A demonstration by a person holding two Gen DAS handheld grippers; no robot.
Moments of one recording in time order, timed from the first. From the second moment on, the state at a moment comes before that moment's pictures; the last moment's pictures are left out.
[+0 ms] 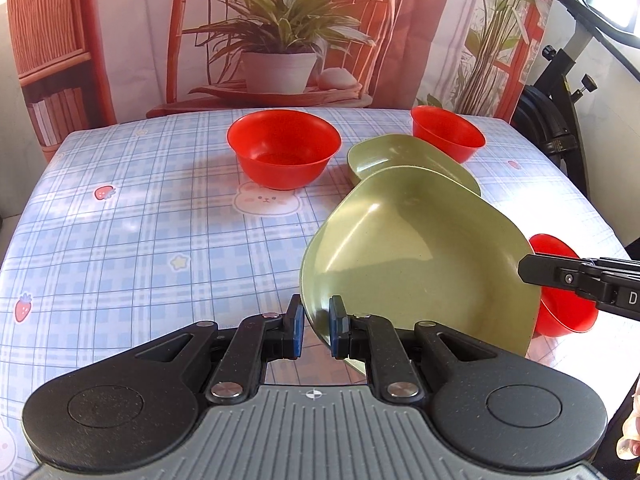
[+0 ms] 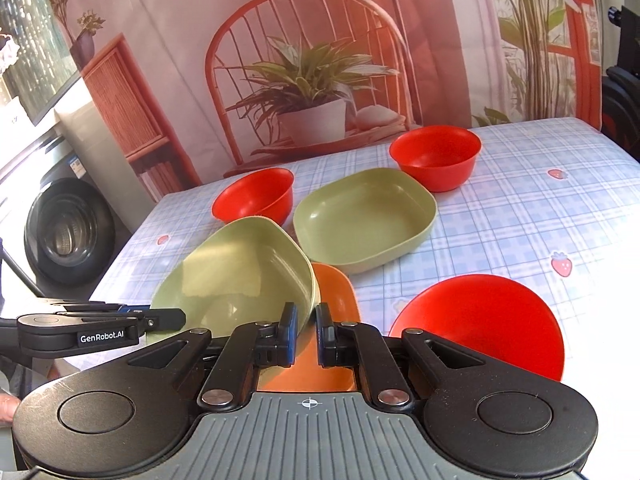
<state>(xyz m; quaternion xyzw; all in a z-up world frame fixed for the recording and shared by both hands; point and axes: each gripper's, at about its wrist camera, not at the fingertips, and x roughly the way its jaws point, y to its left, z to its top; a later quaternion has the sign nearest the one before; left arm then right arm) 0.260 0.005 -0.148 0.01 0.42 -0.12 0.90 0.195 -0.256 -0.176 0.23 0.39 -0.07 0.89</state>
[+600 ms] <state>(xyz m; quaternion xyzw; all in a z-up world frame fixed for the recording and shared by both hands) 0.275 -0.013 -0.159 0.05 0.42 -0.12 0.90 0.186 -0.257 -0.192 0.24 0.41 -0.07 0.87</state>
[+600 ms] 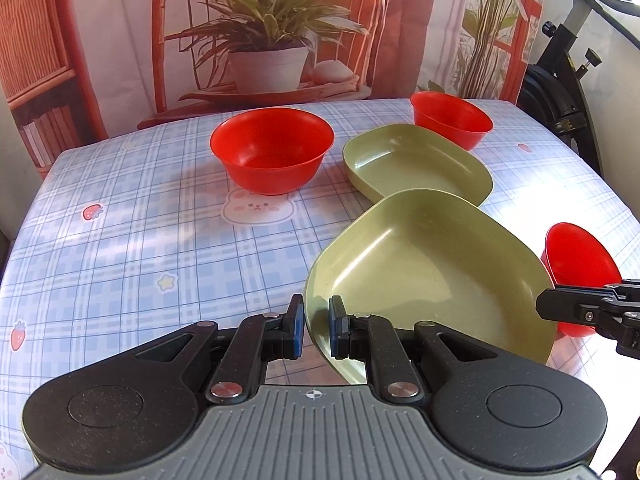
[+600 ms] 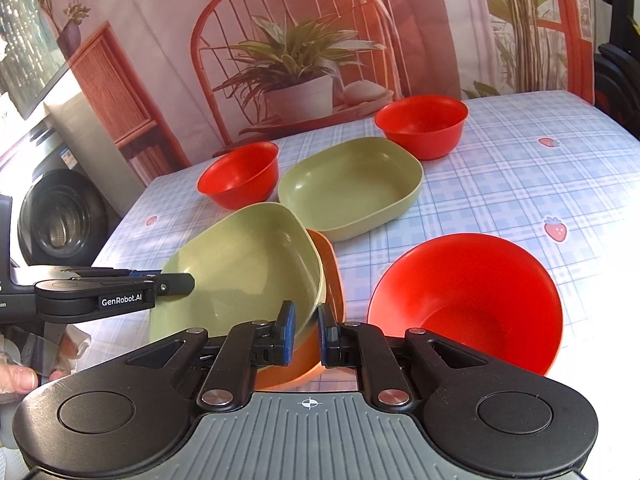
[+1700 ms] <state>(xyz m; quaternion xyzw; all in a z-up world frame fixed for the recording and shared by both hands) 0.286 -0.011 -0.158 0.05 0.41 -0.14 0.90 0.182 -0.253 -0.189 0.20 0.42 -0.08 0.88</state>
